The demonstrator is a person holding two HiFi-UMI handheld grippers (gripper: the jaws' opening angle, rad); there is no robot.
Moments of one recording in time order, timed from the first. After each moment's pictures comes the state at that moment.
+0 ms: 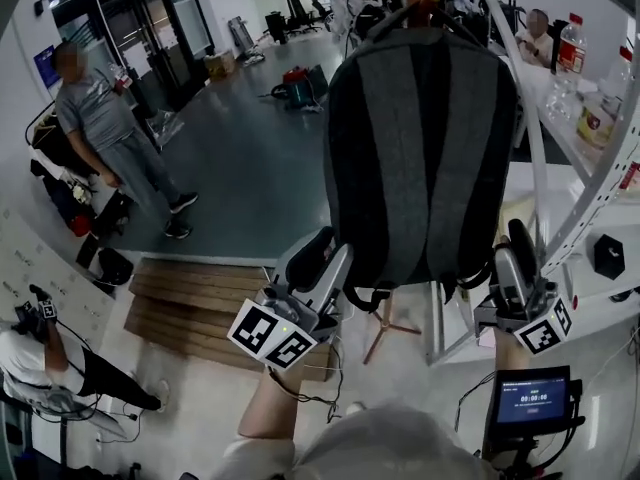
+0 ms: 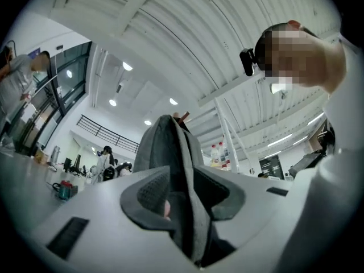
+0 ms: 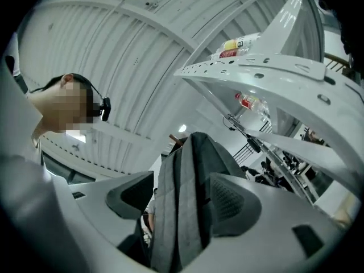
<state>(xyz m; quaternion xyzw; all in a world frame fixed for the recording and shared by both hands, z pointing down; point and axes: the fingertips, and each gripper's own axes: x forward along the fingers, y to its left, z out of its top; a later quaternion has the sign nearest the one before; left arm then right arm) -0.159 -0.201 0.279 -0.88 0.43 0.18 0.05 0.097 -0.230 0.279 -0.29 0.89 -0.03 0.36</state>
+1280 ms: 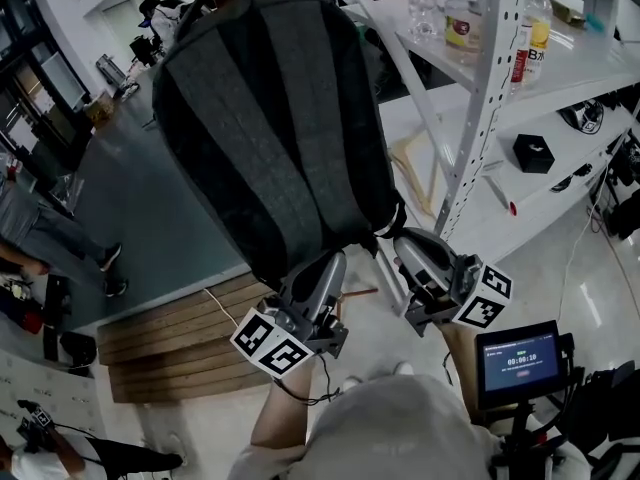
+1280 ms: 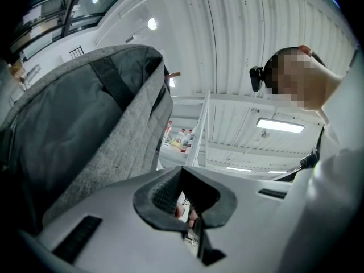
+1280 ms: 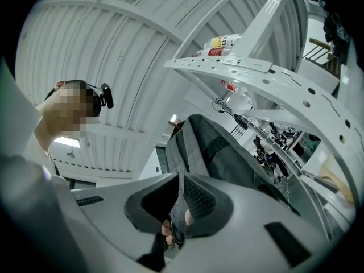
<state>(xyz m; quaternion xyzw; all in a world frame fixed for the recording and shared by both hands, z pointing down) -0.017 -0.192 0.361 -0.94 0.22 0.20 -0.14 0.085 -0.184 0.351 -0.29 0.89 -0.12 0.32</state>
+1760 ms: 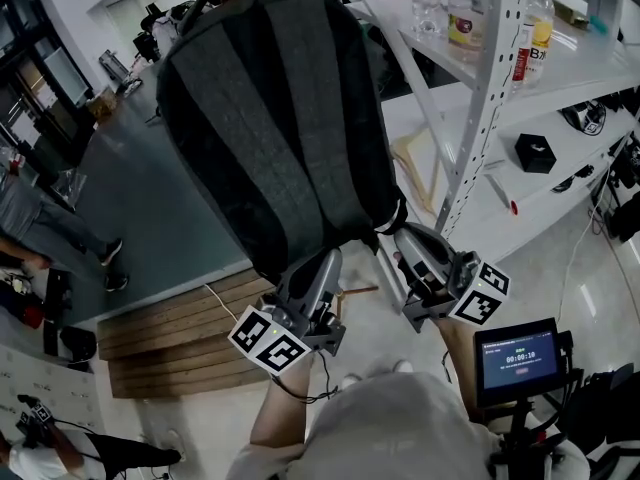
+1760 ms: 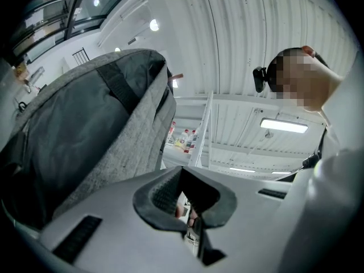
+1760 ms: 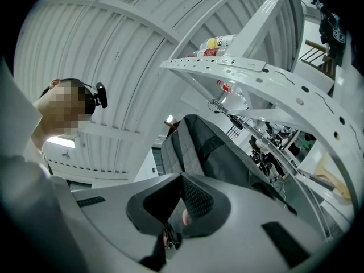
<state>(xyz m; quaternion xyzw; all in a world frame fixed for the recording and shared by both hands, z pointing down) -0.024 -0.193 0.365 -0.94 0.23 0.20 -0.15 0.087 -0.192 0.356 -0.31 0.88 -0.14 0.32</state>
